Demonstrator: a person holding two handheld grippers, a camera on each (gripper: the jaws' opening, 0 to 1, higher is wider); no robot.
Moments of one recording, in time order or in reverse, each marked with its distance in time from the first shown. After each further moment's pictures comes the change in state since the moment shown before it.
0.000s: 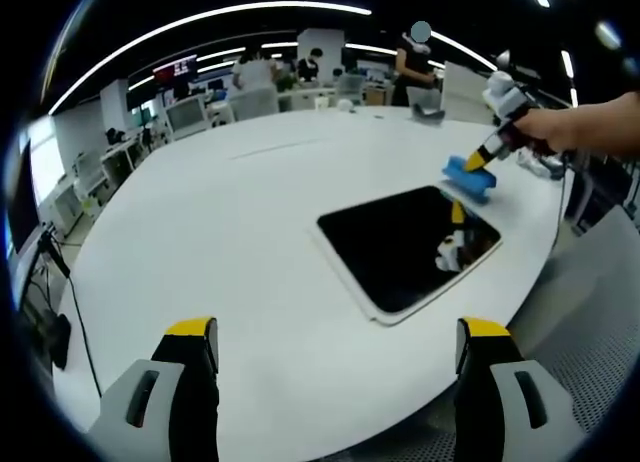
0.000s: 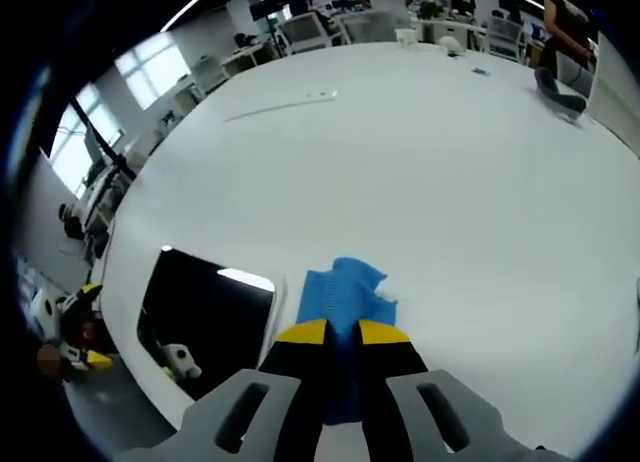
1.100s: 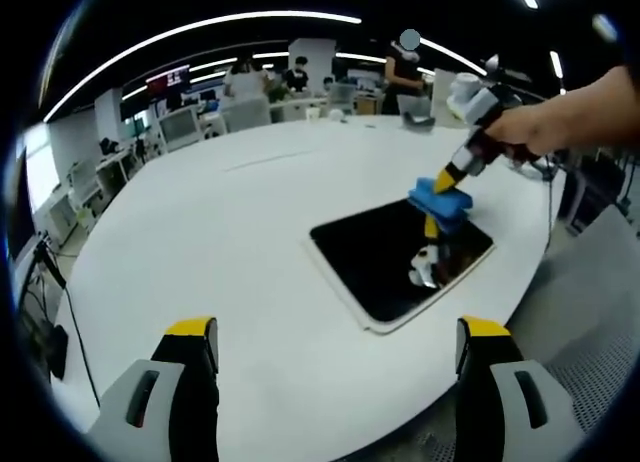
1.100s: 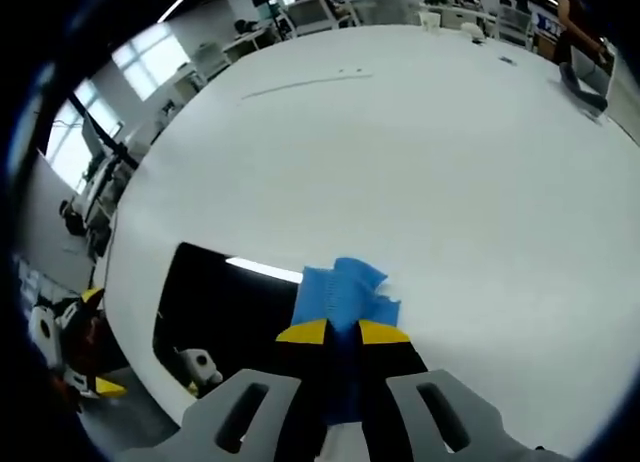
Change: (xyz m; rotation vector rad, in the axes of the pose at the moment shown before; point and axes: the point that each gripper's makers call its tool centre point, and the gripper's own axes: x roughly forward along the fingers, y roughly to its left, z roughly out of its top) left arm -0.002 -0.003 0.008 0.022 -0.045 -0.020; right arm 0.028 0.070 -0.006 0.009 0.075 0.014
